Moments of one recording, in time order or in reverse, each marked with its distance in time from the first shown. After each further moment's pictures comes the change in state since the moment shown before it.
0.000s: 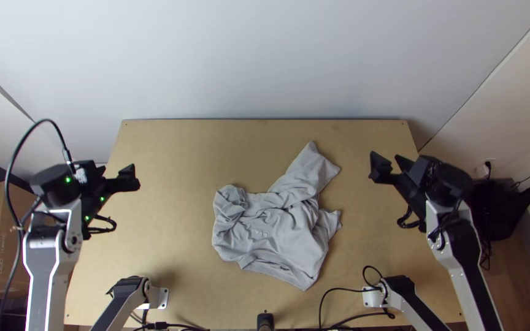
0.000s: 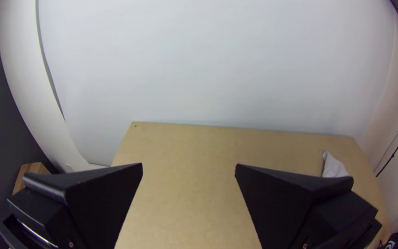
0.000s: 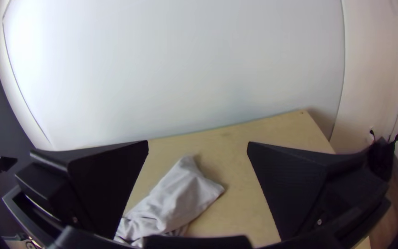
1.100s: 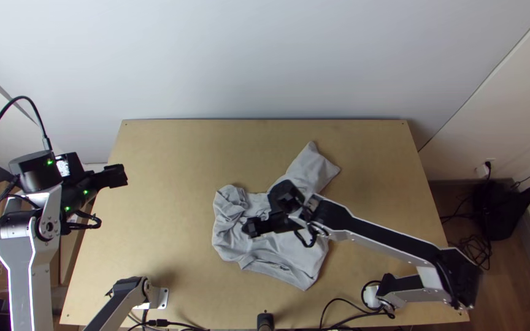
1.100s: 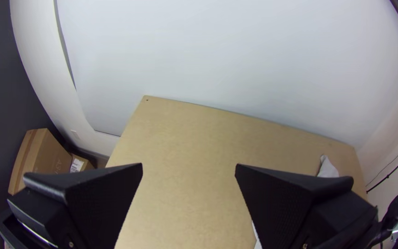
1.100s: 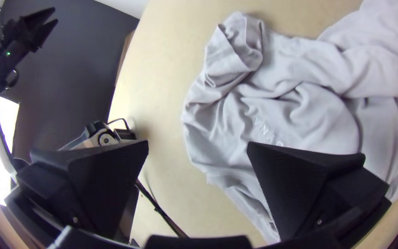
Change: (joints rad) left arm 0.060 0.093 0.234 -0.295 0.000 -0.094; right arm 0.872 0.684 0.199 -0.035 -0.278 0.501
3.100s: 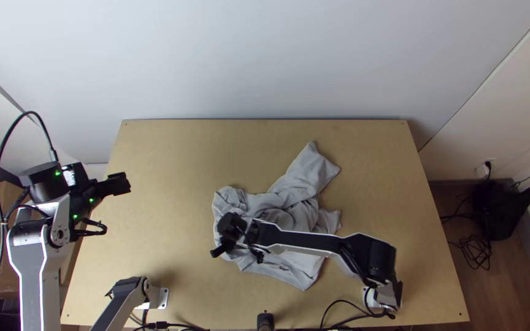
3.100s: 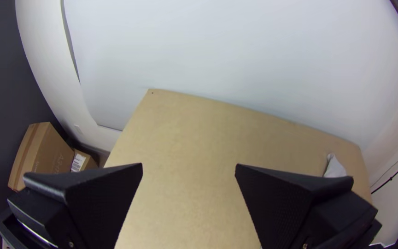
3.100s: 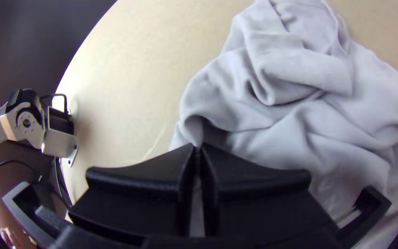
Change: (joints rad) left arm 0.026 -0.066 -0.146 0.067 0.000 0.009; right arm 0.214 0.464 0.184 0.235 0.293 -0.180
